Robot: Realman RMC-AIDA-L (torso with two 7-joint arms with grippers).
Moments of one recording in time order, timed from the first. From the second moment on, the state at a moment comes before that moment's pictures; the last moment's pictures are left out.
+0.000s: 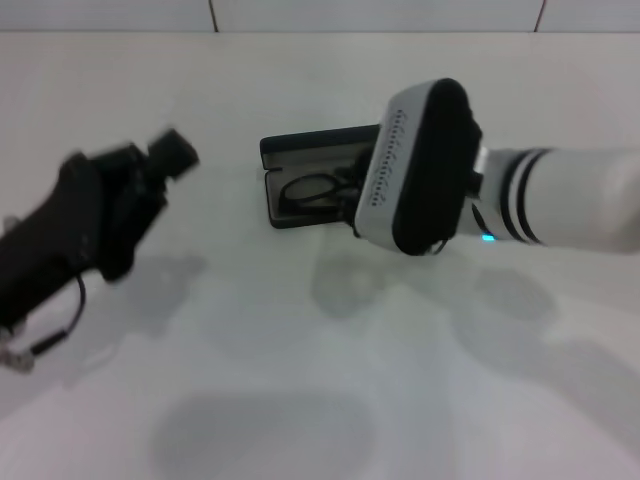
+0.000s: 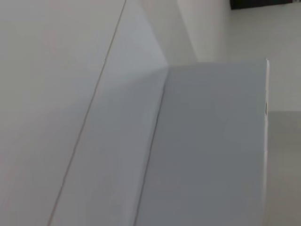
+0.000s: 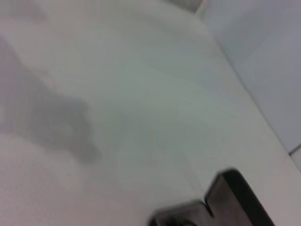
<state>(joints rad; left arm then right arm) -0.31 -1.98 1.38 0.19 0.74 1.99 -0.88 0.53 2.03 -2.12 -1.36 -2.50 -0.56 2.40</state>
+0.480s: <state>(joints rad) -0.55 -1.81 1.33 0.38 0.86 1.75 -1.14 0.20 2.01 -1.81 -1.61 -2.00 -0.85 2.16</state>
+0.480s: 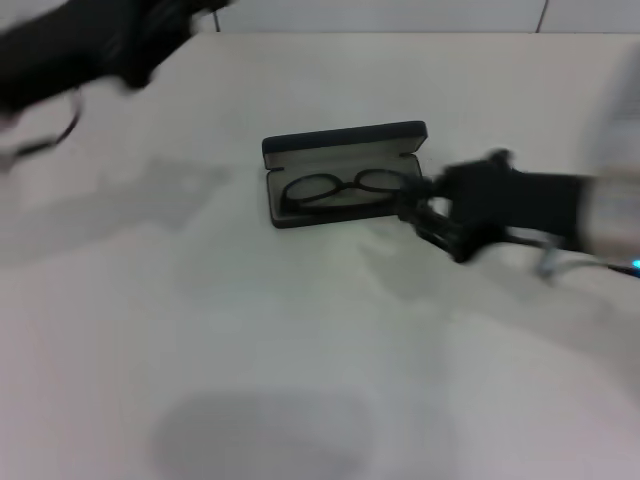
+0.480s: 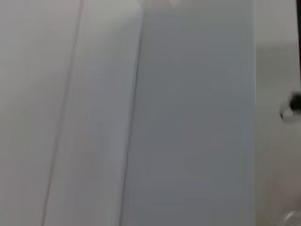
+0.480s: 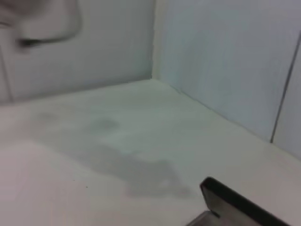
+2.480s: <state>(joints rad) -0.85 -1.98 1.34 0.47 1.78 1.02 -1.65 0.15 2.01 -1.19 -1.05 -1.39 -1.52 1.68</state>
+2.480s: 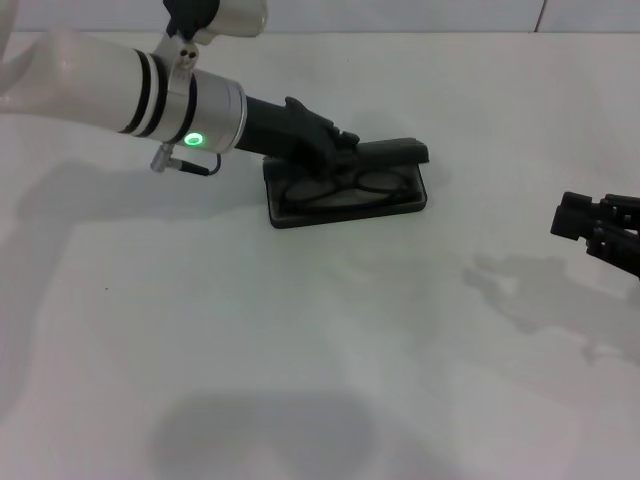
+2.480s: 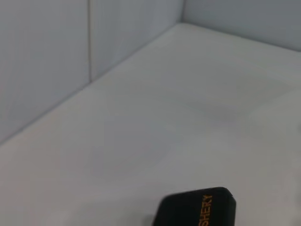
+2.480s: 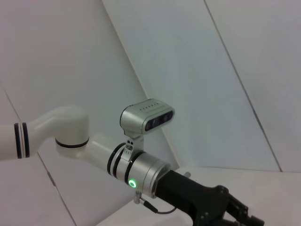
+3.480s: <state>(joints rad) -0.45 -2.03 1.21 0.98 1.52 1.57 -1.53 0.17 2.01 -1.14 -1.02 -1.39 -1.70 1.53</state>
